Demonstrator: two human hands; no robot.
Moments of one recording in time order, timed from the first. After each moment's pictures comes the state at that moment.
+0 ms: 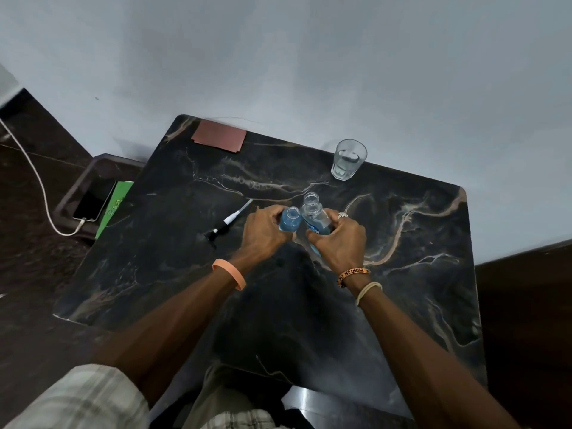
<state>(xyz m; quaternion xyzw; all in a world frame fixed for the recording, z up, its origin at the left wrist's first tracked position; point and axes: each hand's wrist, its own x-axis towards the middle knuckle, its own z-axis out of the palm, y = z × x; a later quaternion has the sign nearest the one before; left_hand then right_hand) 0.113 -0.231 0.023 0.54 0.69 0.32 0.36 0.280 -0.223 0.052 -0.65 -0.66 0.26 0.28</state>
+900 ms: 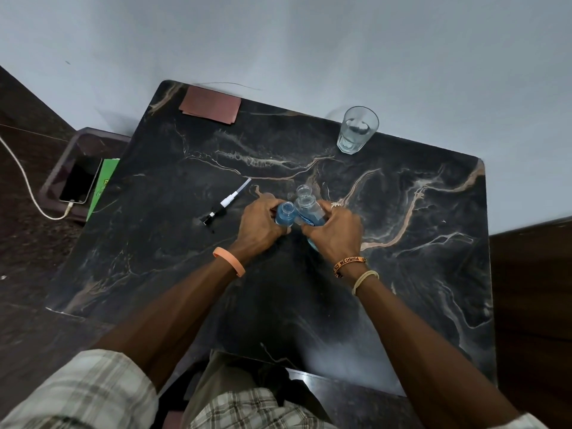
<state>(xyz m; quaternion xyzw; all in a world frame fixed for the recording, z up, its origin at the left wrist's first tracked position) 0.100 -0.229 -0.019 0.57 0.68 0.27 0.37 0.267 -0.218 0.018 -0.68 -0.67 0.24 0.21</state>
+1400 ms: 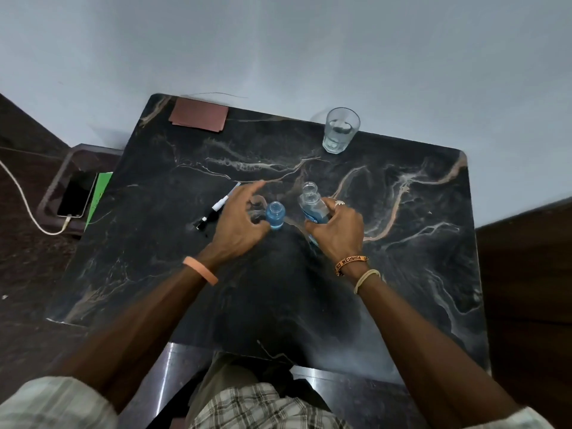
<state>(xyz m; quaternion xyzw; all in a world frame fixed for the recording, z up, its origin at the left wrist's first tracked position) 0.084 -0.245 0.006 0.59 0.64 0.35 0.36 0.291 -0.226 0.031 -0.69 -0.63 0.25 0.24</state>
